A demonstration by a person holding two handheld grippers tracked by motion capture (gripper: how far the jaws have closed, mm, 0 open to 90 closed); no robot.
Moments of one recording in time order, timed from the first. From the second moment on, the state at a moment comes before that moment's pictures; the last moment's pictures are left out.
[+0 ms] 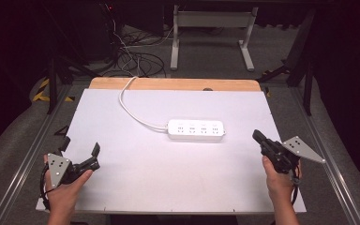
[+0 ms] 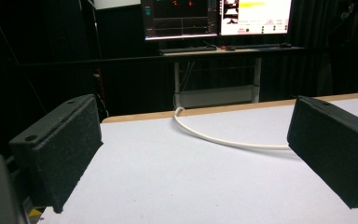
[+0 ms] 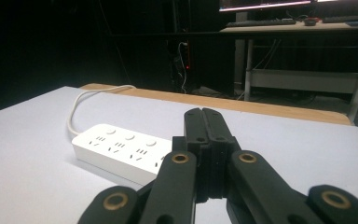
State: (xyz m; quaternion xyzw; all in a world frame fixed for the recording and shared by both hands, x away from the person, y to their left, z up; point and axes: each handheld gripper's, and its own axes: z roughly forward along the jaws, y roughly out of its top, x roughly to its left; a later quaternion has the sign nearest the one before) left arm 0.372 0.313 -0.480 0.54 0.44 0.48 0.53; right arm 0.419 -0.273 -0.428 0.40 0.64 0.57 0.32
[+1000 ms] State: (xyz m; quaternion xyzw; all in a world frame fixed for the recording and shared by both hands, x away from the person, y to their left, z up) left arm 0.371 0.314 -0.481 0.55 0.44 0.48 0.53; right arm 0.457 -0.229 -0.395 0.37 0.69 0.55 0.29
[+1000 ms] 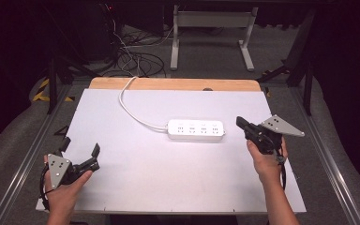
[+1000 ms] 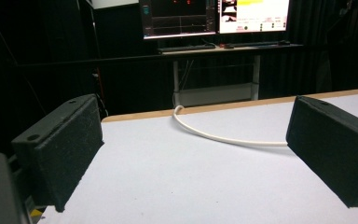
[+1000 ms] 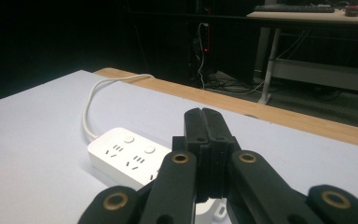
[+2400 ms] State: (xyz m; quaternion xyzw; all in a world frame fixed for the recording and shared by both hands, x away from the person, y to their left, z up) left arm 0.370 0.313 -0.482 0.55 0.43 0.47 0.53; right arm 0.525 -0.097 -0.392 0.32 0.79 0.47 0.23
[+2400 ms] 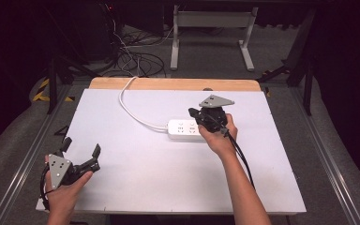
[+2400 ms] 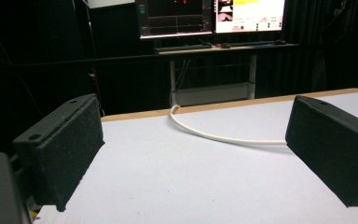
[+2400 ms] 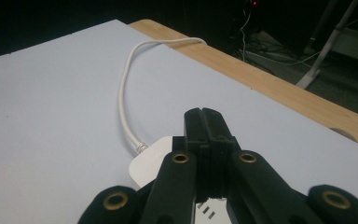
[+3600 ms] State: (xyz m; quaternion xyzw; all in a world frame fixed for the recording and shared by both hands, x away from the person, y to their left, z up) left arm 0.371 0.311 -0.483 0.56 0.43 0.47 0.53; right arm 0.572 -0.055 -0.457 0.37 0.83 0.38 0.18
